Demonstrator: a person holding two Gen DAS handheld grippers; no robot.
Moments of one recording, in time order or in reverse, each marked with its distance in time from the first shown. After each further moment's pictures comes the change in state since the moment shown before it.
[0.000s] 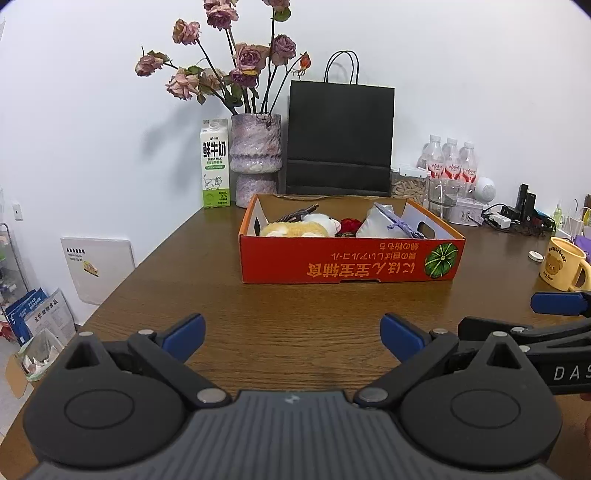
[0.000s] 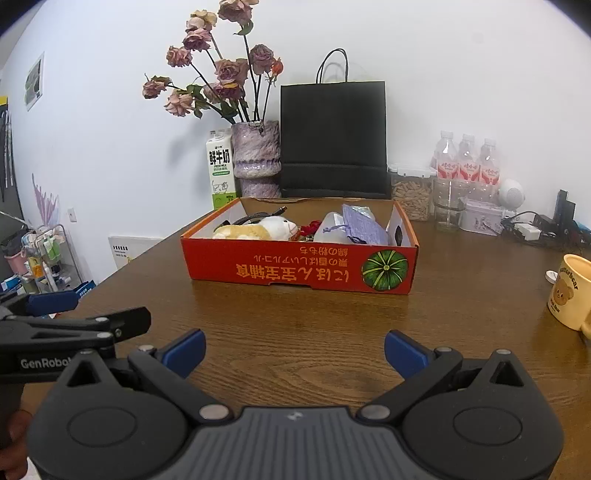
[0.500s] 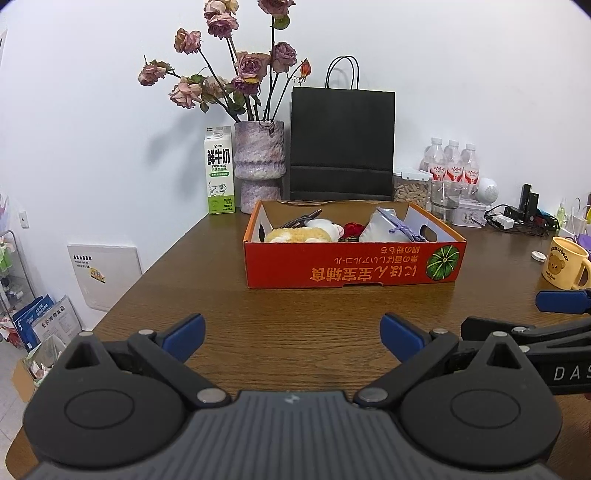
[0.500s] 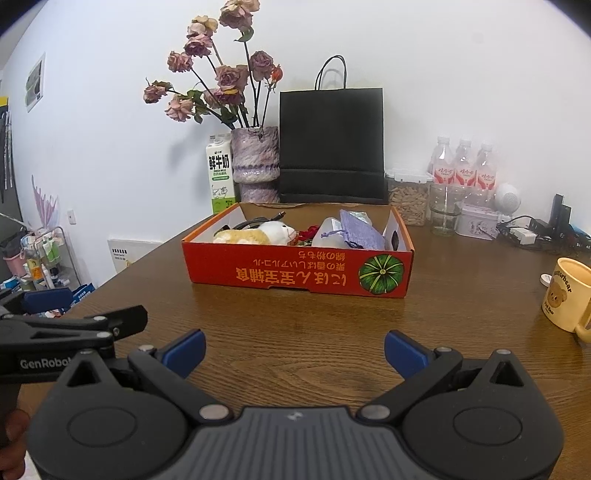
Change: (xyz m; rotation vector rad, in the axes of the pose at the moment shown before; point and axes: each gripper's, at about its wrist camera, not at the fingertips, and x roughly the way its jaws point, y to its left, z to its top) left arm -0.007 -0.003 0.002 0.015 -0.012 0.020; right arm -0.006 -0.001 0.001 -0.006 -0.013 -0.006
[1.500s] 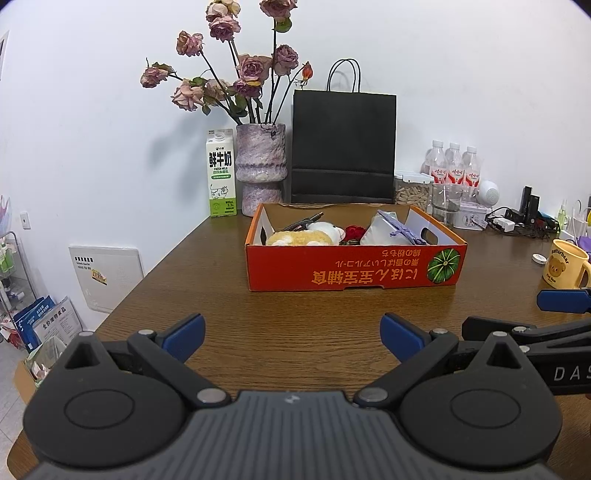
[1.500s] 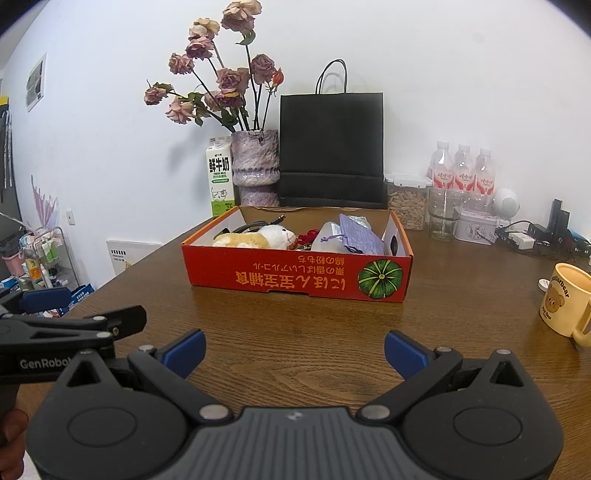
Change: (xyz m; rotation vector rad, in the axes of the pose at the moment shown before) left arm -0.001 0.002 0.002 -0.001 -0.007 0.001; right arm -0.001 0.000 0.003 -0.005 -0.007 -0.003
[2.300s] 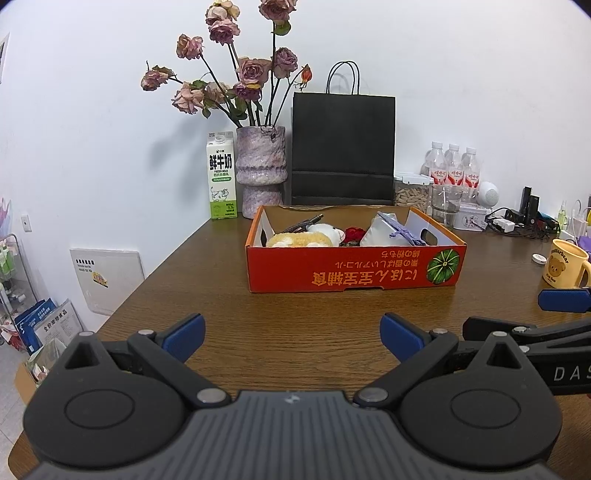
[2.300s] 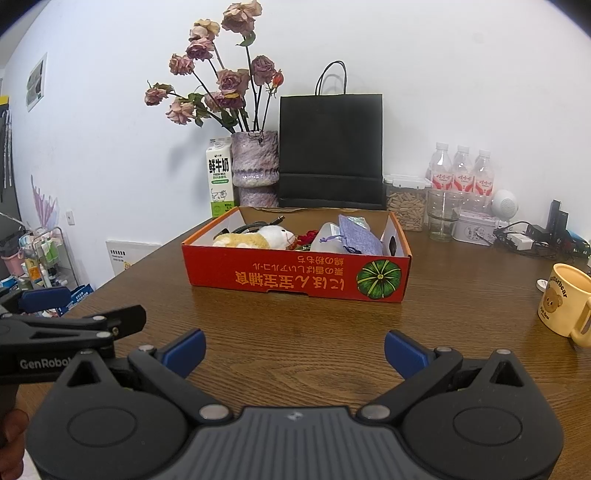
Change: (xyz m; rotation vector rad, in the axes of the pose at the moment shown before) left arm -0.004 0.000 0.001 0.004 -0.008 0.005; right arm -0.002 0.000 0.002 -0.003 -0.002 -0.003
